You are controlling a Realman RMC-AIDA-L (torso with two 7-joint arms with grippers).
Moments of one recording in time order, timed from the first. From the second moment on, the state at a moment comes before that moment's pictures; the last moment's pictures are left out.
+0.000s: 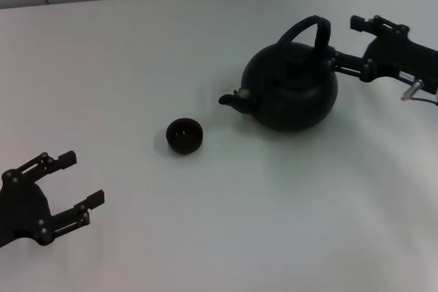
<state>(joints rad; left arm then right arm) -0.26 -2.07 0.56 0.49 1.93 1.65 -0.79 0.51 2.07 -0.34 -0.48 -1.91 -1.27 0.88</state>
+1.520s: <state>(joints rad) -0.26 -2.06 0.56 0.50 1.90 1.66 -0.80 0.56 2.07 -0.46 -0.48 -1.90 -1.17 0.94</state>
